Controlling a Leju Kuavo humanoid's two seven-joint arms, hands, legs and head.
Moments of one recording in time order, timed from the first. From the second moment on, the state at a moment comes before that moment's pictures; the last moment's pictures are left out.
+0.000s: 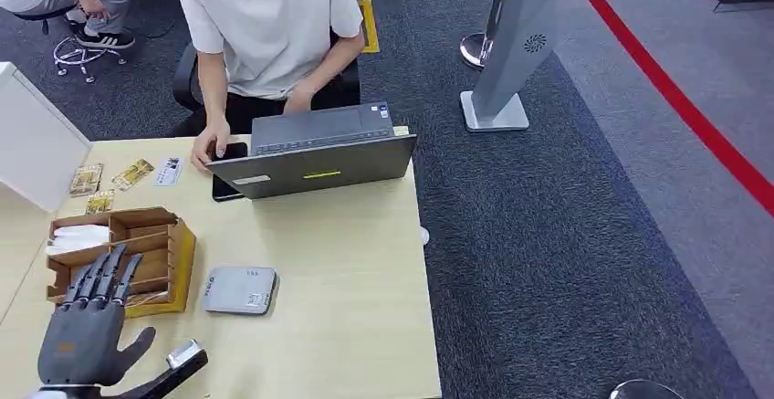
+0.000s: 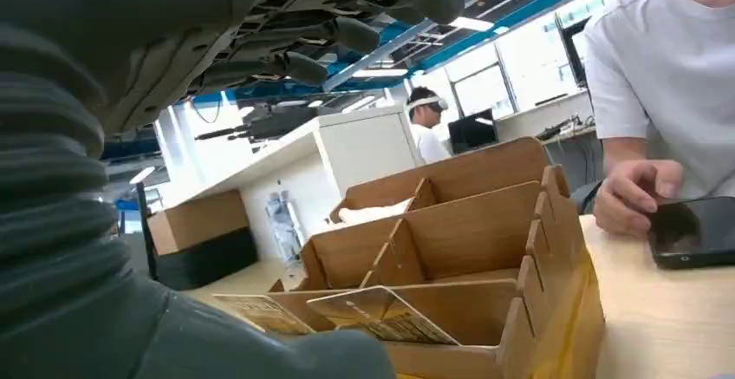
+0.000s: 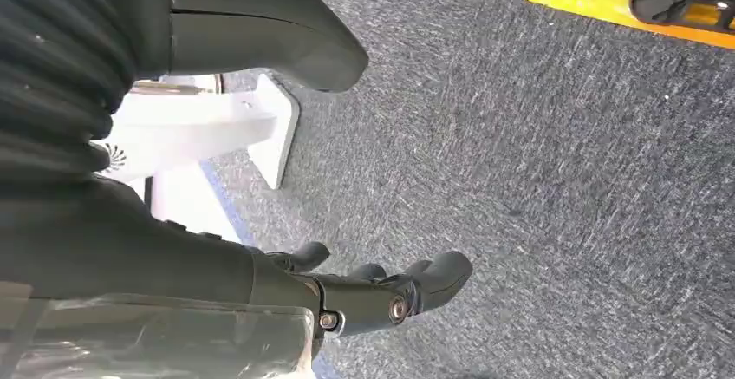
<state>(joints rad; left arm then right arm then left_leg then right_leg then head) 0.20 0.35 -0.28 -1.72 -1.27 0.20 0.08 -0.07 0.10 -0.82 -0.19 1.46 -0.14 0.09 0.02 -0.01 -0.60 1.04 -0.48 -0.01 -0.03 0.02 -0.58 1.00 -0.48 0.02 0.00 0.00</state>
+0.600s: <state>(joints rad) 0.15 0.31 -0.23 -1.63 -1.27 0.18 0.09 -0.07 0.10 -0.82 -0.19 1.48 -0.13 0.09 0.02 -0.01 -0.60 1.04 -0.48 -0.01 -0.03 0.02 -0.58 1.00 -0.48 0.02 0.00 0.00</state>
